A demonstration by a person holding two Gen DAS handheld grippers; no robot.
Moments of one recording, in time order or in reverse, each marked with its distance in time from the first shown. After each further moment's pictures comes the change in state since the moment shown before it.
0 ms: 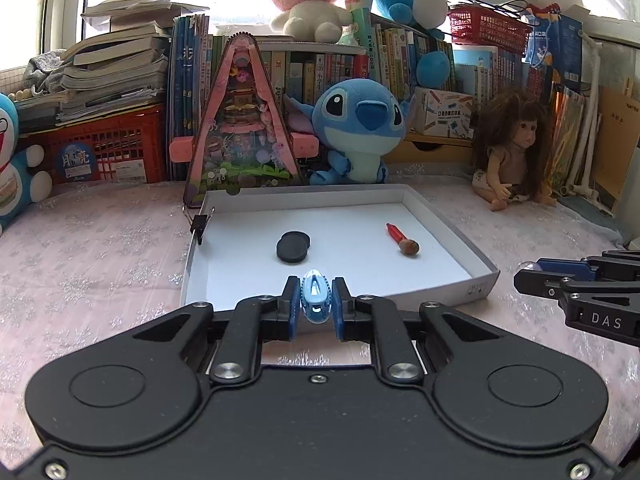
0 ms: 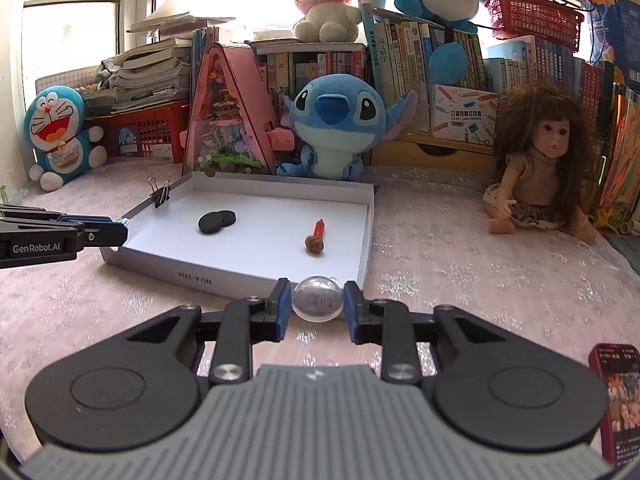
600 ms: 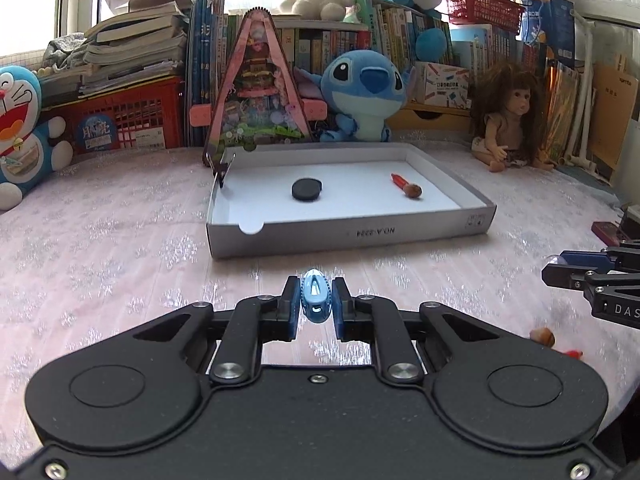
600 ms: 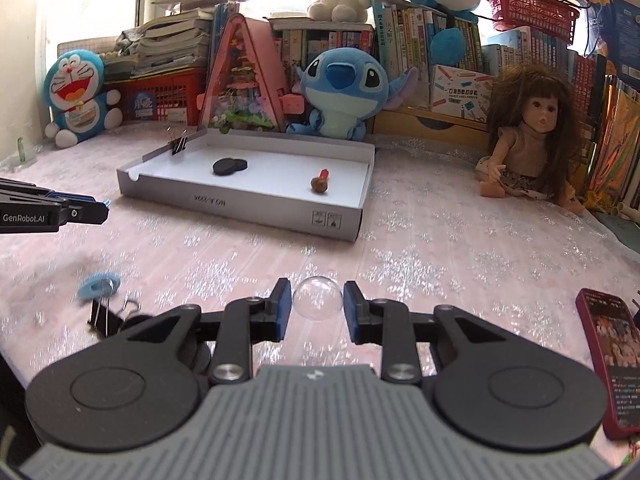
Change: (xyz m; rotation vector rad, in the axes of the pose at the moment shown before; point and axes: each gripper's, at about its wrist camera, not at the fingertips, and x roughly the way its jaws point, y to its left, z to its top) left arm -0.039 0.008 -0.062 0.013 0.020 0.023; right arm -0.035 0.004 -0.058 -0.052 0.023 -0.005
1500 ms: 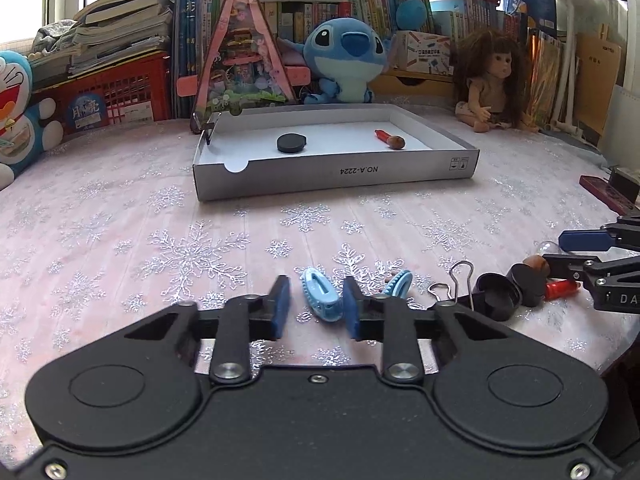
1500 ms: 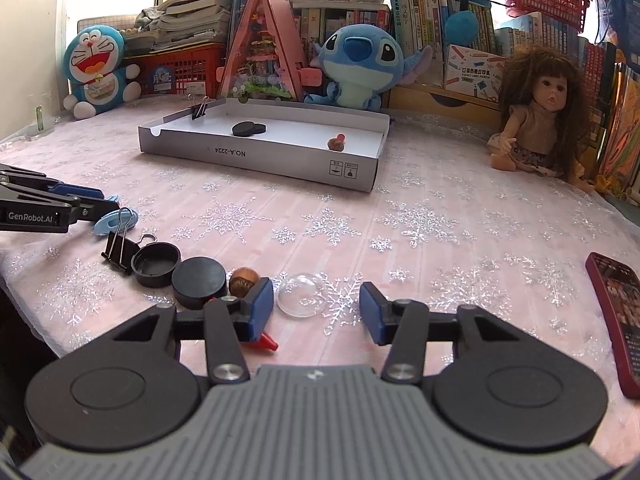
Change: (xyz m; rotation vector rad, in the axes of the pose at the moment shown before) left arm -0.005 -0.007 -0.048 0.044 0.050 -0.033; right arm -0.011 0.007 -0.041 -0.039 0.038 0.038
